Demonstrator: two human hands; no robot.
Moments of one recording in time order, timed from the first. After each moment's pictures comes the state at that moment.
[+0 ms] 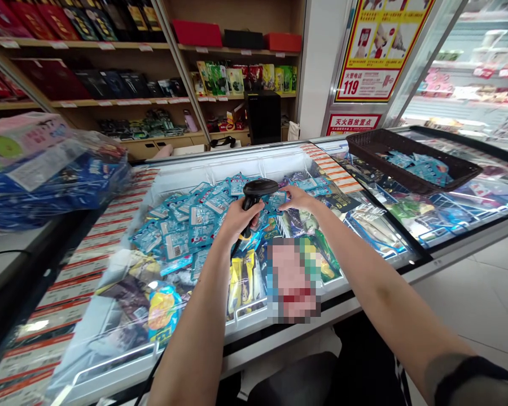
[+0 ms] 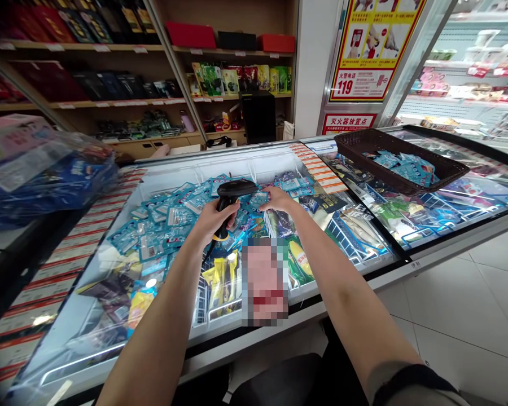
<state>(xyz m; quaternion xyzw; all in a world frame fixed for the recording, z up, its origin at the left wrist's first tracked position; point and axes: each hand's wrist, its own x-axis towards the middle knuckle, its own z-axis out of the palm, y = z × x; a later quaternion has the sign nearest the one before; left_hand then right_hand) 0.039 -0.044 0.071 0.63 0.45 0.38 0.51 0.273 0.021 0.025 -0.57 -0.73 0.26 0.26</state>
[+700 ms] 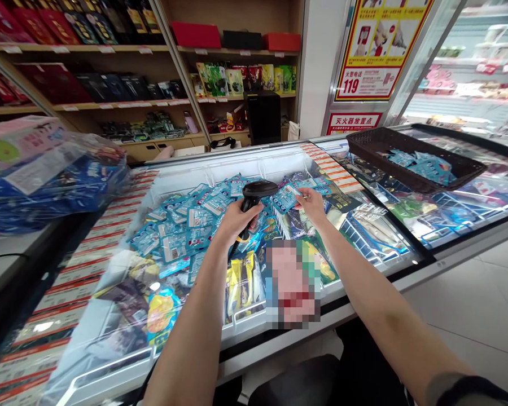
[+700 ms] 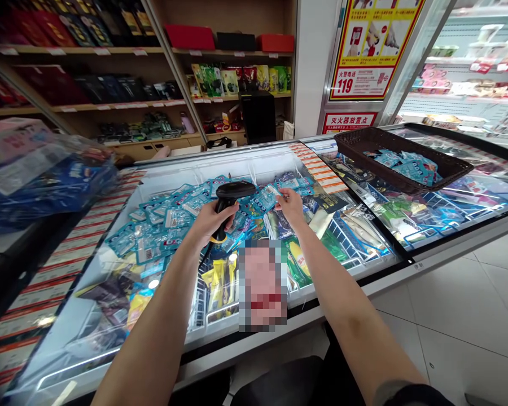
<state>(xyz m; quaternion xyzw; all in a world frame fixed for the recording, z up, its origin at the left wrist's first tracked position) 0.035 -0.036 0.061 0.66 0.46 0.35 0.48 0.283 -0.007 -0.016 -0.56 -0.48 0.34 0.58</state>
